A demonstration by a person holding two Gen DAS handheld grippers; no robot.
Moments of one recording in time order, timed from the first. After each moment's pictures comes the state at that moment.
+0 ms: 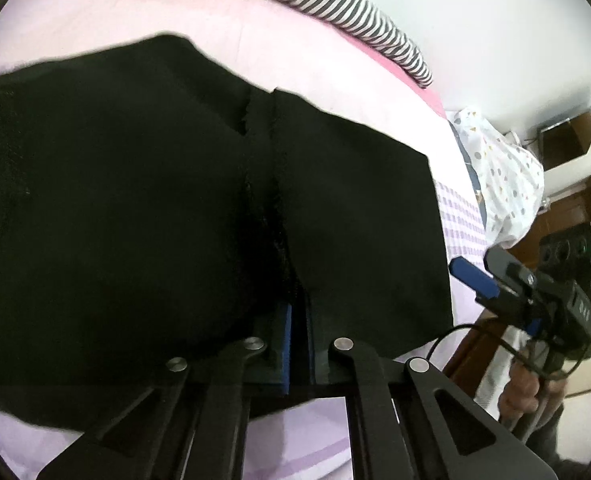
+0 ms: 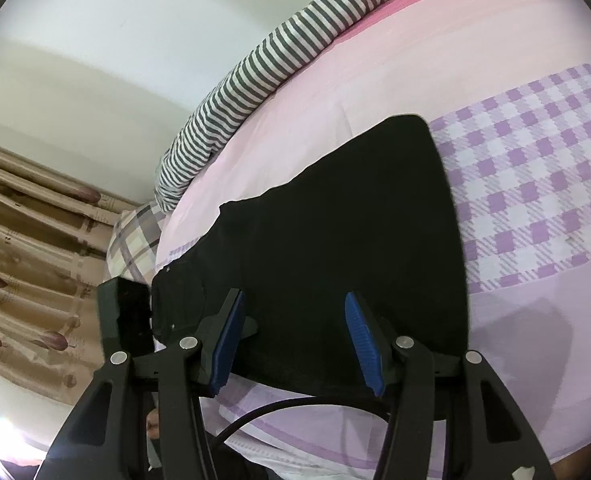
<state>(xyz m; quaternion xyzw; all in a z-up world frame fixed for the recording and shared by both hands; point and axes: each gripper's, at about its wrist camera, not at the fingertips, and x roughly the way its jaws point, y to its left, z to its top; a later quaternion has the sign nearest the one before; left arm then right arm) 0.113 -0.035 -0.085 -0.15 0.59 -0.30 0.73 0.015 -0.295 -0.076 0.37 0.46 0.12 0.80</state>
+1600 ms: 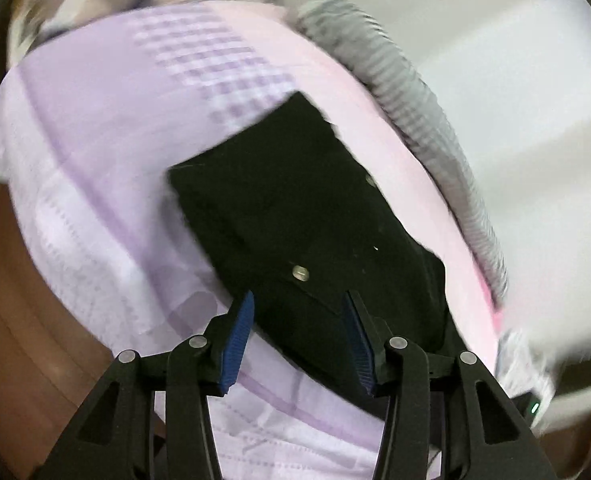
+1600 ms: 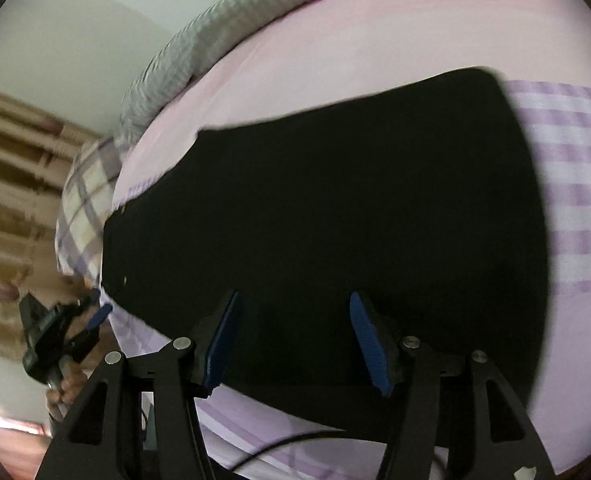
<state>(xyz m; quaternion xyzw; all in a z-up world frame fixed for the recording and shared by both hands) 0.054 0.229 -0.081 -0.40 0.47 0.01 0.79 0.056 -0.207 -0.105 0.25 0.56 0.14 0.78</state>
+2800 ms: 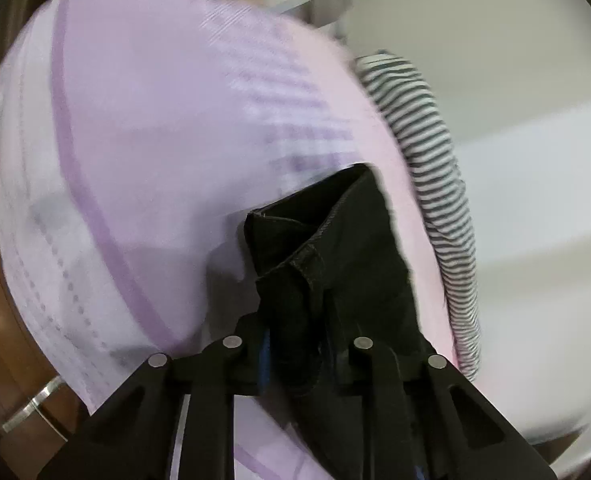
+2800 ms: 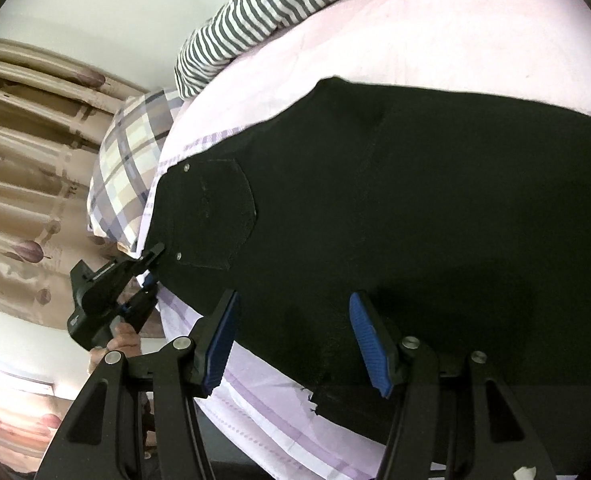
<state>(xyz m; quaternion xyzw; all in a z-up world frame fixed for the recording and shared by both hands) 0.077 0.263 -0.105 -0.46 0.39 0.06 0.80 0.086 -0.134 -0.093 0.25 0.57 0.21 0.76</state>
